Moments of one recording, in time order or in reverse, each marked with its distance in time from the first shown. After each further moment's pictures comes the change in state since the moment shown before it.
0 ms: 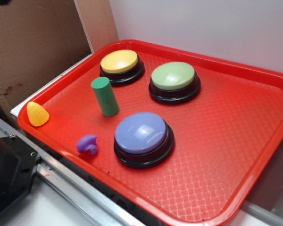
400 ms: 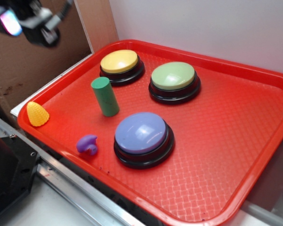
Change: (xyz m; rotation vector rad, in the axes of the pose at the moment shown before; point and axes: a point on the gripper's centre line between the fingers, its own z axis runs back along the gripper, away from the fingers) arm 0.017 0.004 -0.073 0.058 0.009 0.130
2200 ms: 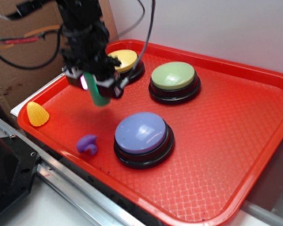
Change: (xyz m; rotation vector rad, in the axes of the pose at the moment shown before) arm 0.050 -0.011 -0.100 -0.004 0.052 0.018
